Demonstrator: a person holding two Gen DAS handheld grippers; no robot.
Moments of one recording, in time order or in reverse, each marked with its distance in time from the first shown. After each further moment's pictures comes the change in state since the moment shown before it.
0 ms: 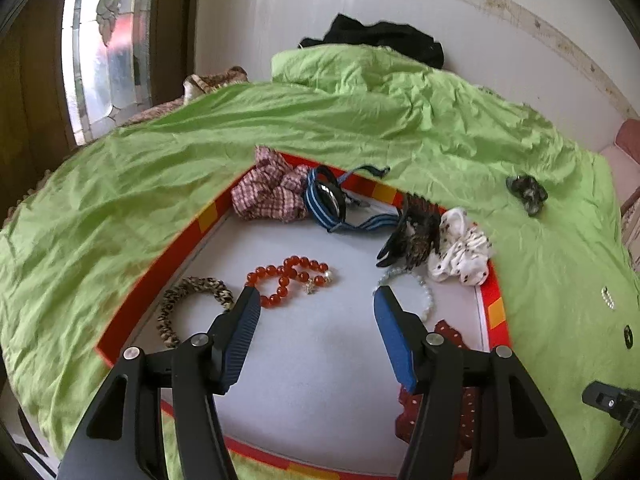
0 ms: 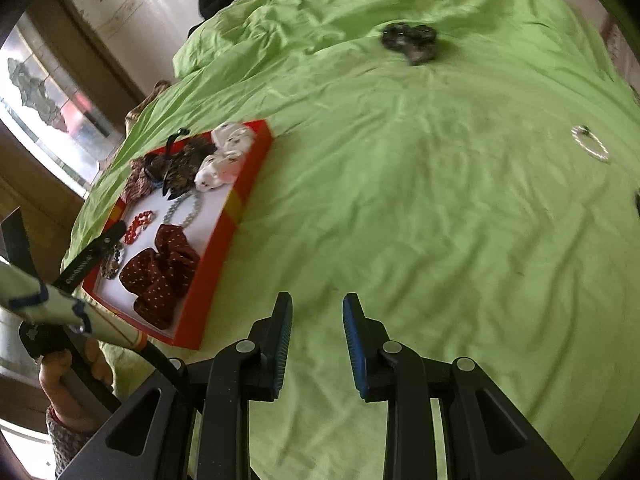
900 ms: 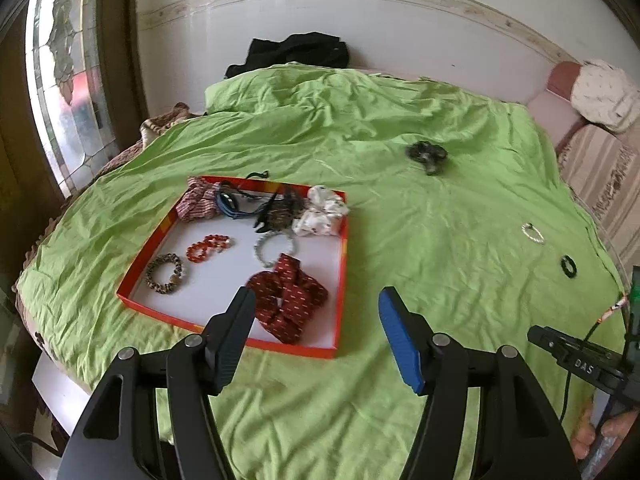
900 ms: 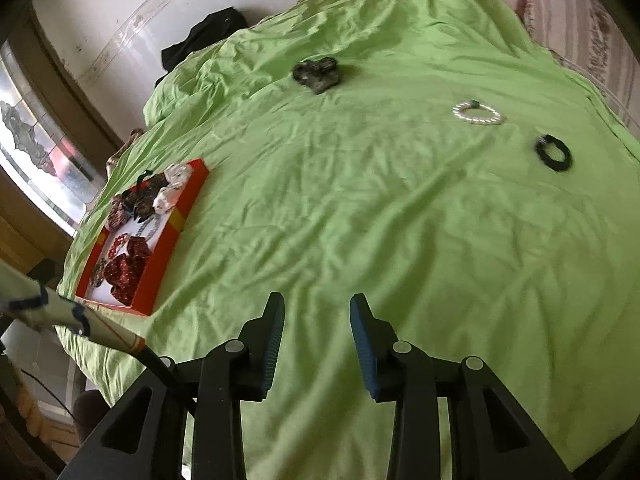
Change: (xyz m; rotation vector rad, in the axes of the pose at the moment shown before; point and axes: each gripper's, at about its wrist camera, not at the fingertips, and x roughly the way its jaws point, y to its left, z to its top) left arm -0.143 -0.113 -0.036 0.214 0.026 -0.082; right arm -0.076 -0.093 -0.052 0.110 -0.133 -0.052
